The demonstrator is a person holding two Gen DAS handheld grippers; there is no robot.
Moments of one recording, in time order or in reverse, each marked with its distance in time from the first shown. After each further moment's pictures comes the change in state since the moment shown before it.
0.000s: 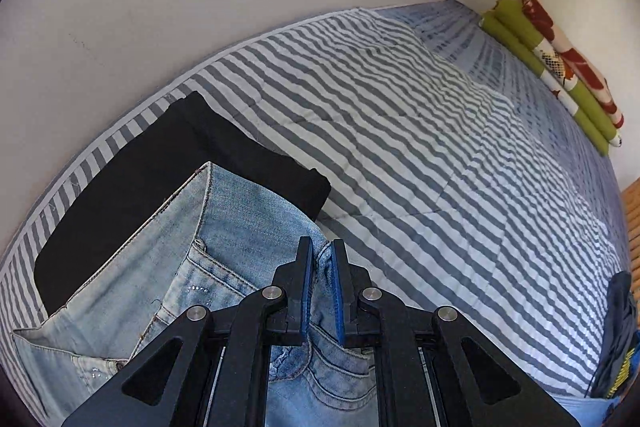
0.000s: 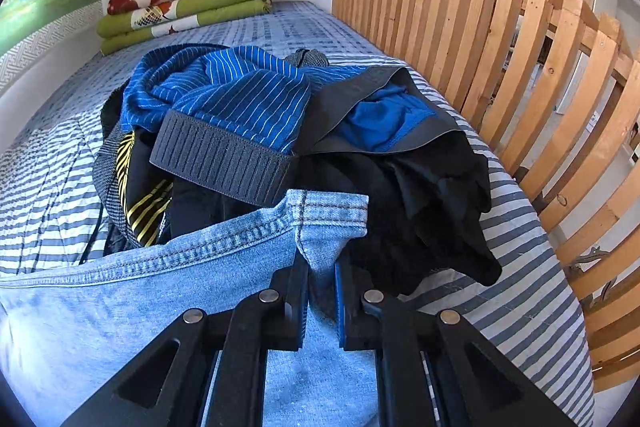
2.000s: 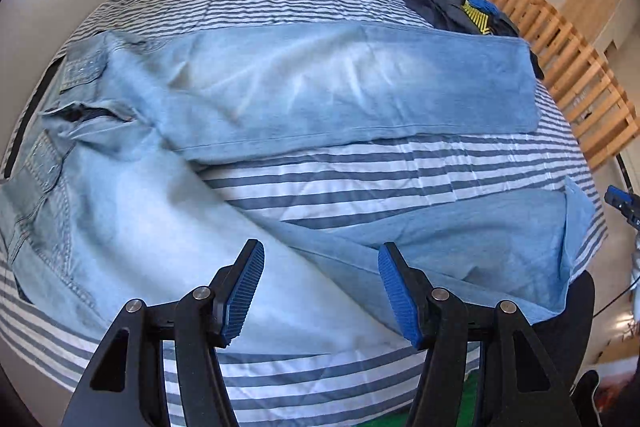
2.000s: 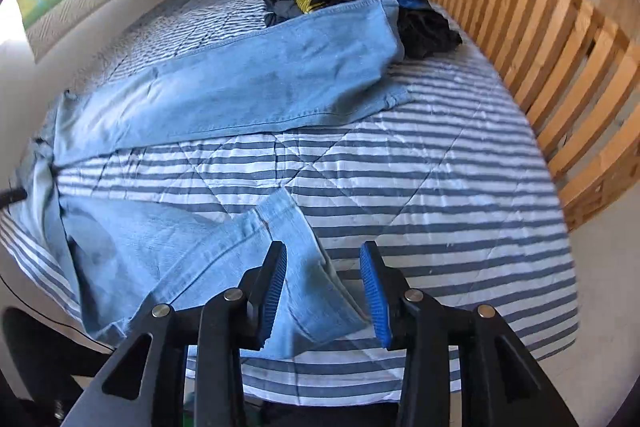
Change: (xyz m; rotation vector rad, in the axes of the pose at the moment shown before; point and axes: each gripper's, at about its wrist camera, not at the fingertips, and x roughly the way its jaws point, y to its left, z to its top) left arm -0.223 -0.018 -0.358 0.737 0.200 -0.398; right arm -0.271 -0.025 -0.250 -0.221 0.149 0.202
